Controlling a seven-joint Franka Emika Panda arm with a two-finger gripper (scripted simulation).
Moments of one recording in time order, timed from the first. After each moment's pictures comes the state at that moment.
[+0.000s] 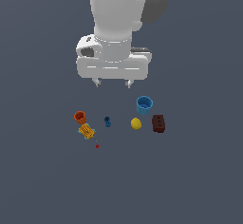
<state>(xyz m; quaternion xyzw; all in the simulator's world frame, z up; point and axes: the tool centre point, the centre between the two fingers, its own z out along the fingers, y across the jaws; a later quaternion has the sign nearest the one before) 0.002 -0.027 0.321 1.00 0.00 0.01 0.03</state>
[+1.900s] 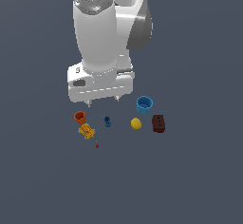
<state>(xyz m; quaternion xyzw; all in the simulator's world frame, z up) 0.024 -0.065 0.261 0.99 0.13 0.00 0.03</state>
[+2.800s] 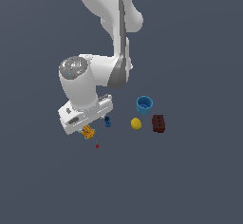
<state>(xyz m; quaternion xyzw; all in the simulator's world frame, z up) 0.045 -0.125 0.141 0.95 0.31 -0.01 0.01</state>
